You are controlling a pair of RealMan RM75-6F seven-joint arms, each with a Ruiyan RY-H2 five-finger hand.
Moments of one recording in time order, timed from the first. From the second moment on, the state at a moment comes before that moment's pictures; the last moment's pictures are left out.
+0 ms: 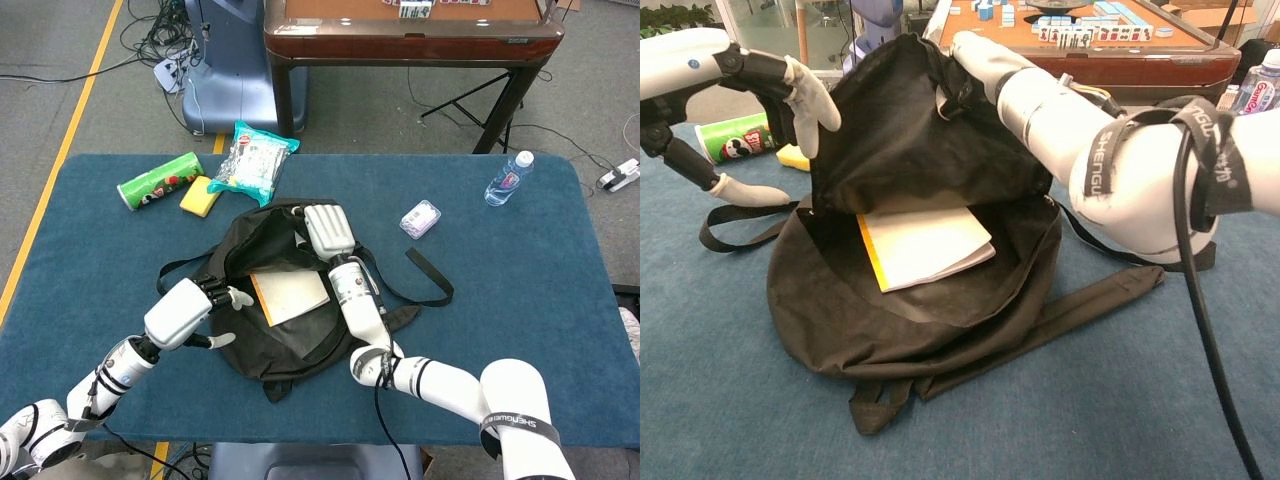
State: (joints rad) left arm -0.61 -1.28 -0.10 -1.53 1.82 1.24 -0.24; right arm 1.11 -1.95 0.52 -1.02 -0.91 0.95 -0.27
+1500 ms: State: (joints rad) left arm -0.81 -1.75 -0.06 -1.03 1.70 1.03 0.08; right arm 1.04 -1.94 0.49 -1.14 -0.85 1.04 -0.38
